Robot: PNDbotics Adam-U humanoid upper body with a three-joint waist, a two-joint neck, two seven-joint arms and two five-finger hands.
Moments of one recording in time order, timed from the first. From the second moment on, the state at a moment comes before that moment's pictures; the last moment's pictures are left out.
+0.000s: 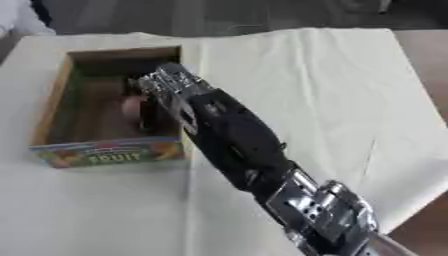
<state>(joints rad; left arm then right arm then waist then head) -0.24 0.17 0.04 -1.98 0.09 -0.22 0.22 -1.23 -0.09 0.36 -0.94 1.00 0.17 0.66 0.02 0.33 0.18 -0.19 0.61</state>
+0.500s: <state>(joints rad) -0.23 0.17 0.04 -1.98 0.09 -0.23 0.22 -1.22 -0.24 0.34 -1.28 0.86 0.24 0.65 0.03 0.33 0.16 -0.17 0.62</state>
